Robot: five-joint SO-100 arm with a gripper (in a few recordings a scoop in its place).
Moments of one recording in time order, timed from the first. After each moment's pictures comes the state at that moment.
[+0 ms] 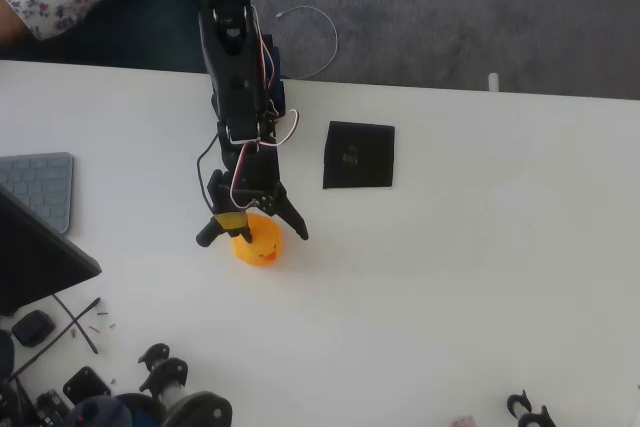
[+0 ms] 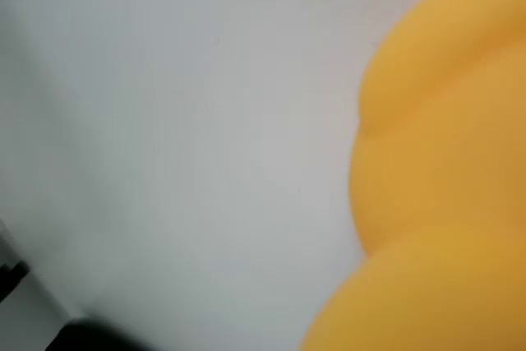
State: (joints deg) arm -10.4 125.0 138.2 39.9 -73.7
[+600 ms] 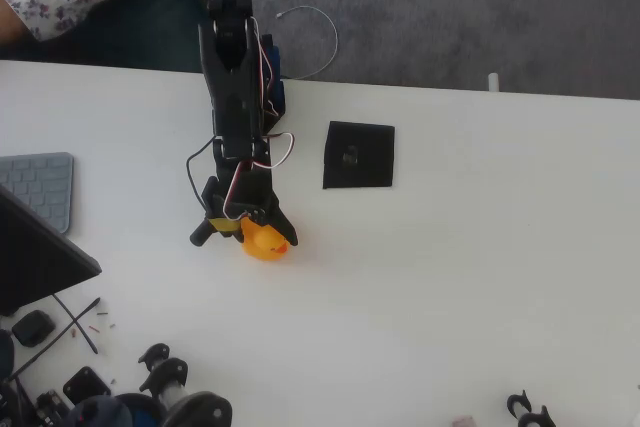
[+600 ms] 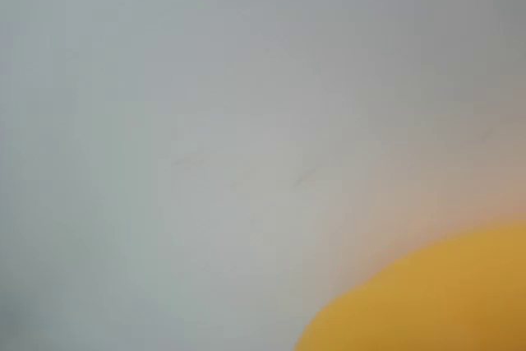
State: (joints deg) arm -6.8 116.8 137.5 39.9 -73.7
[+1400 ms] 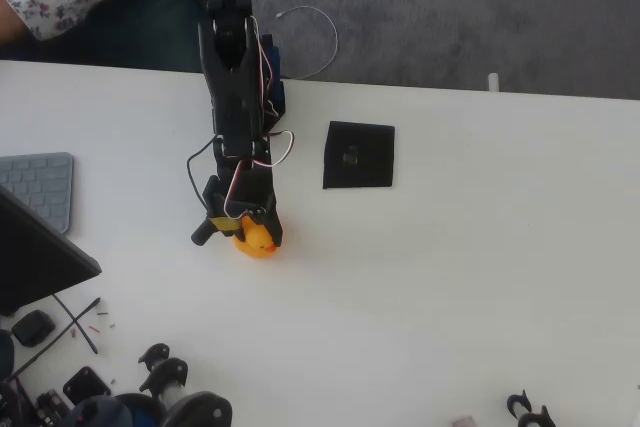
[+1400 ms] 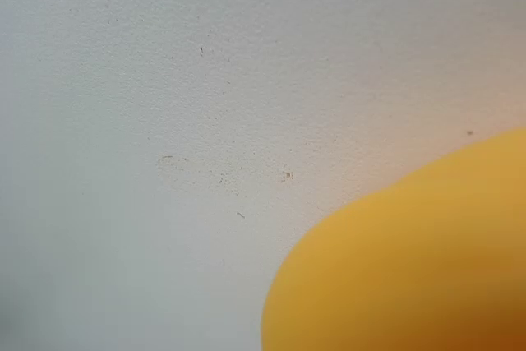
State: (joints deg) arm -6.9 116.9 138.9 39.8 -73.7
